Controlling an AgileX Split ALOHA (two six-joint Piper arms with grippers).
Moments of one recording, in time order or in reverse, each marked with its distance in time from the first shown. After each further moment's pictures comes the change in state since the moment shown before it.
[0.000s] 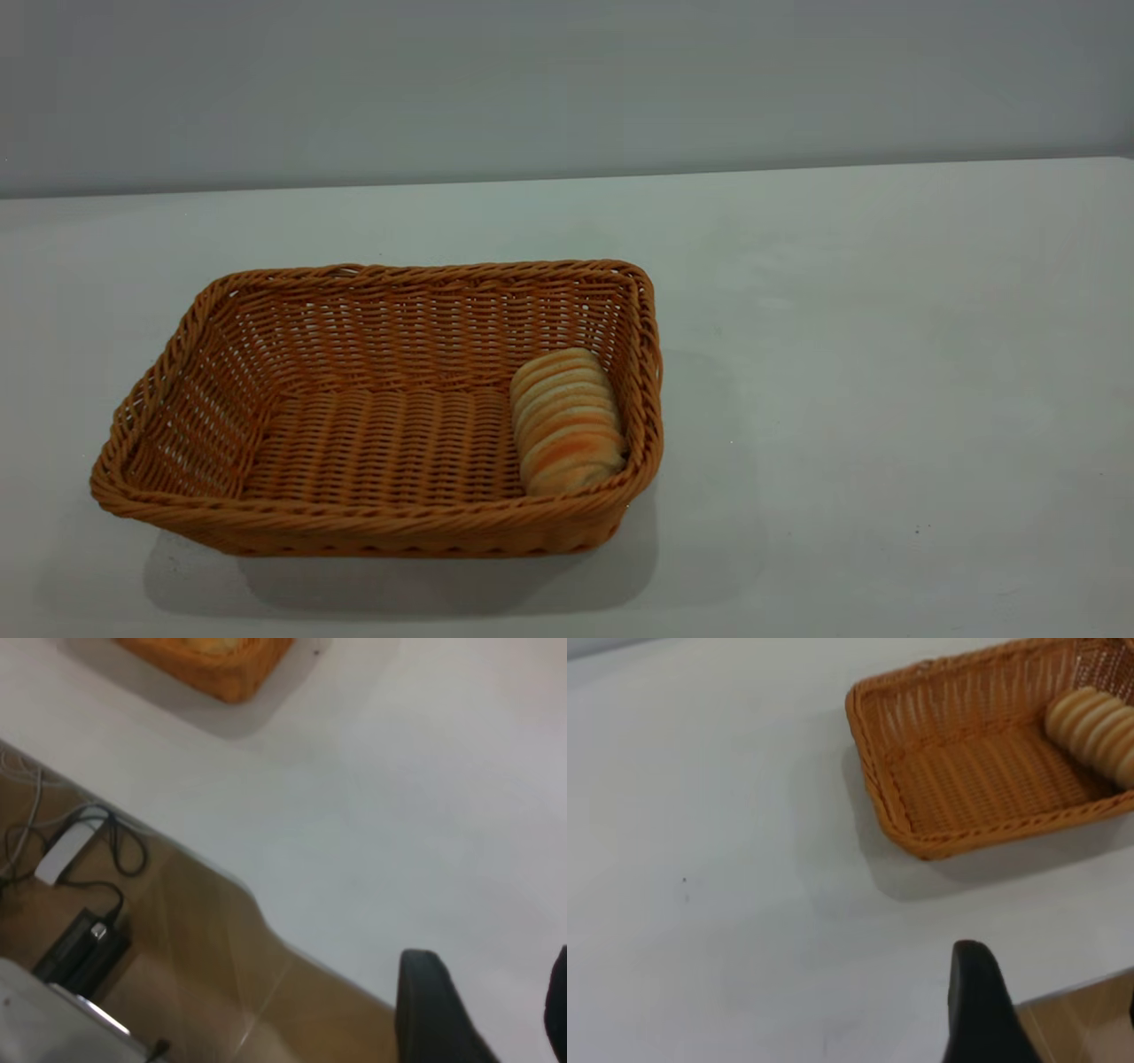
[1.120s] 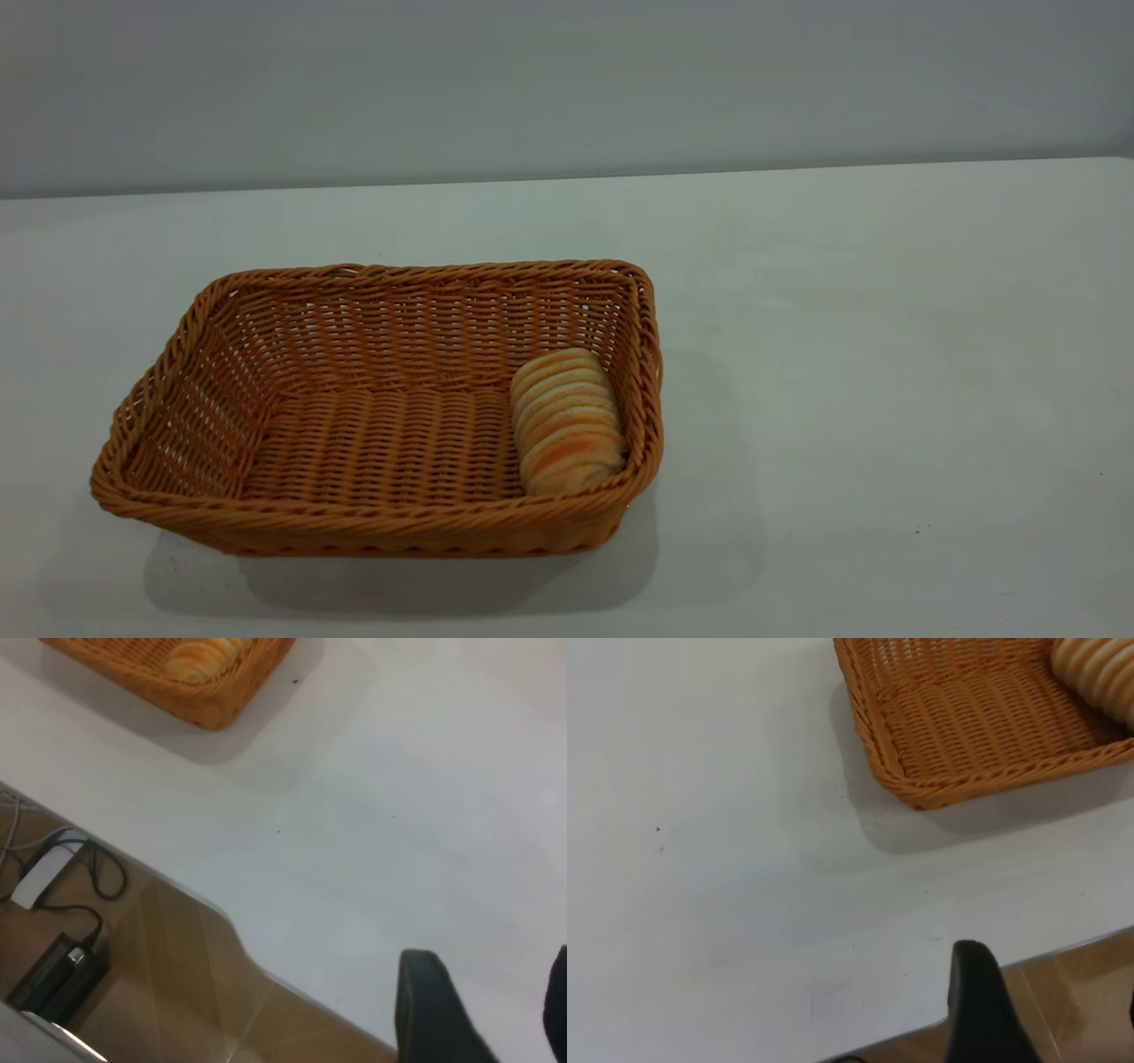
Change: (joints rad) left arm -0.001 -0.002 0.097 0.001 -0.021 0.002; right arm 0.000 0.000 0.039 -0.026 -0.075 -0.004
